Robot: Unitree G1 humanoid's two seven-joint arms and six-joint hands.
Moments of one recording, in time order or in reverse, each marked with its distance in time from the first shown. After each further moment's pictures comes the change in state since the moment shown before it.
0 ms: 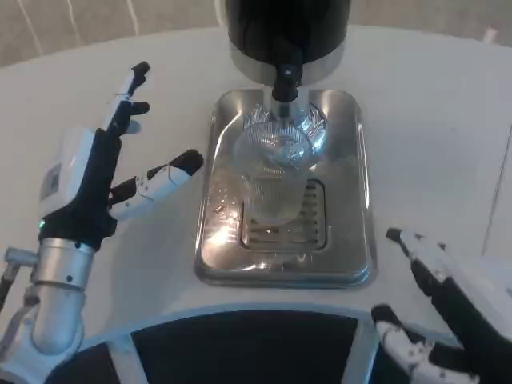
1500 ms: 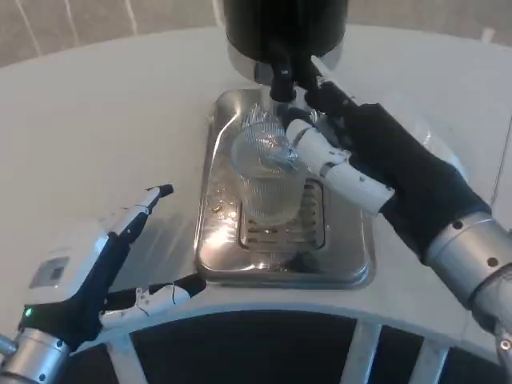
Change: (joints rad) left arm 0.408 0.106 -0.002 -0.431 0.120 0.176 -0.137; right arm -0.638 -0.106 0.150 0.251 0.635 0.621 -0.328
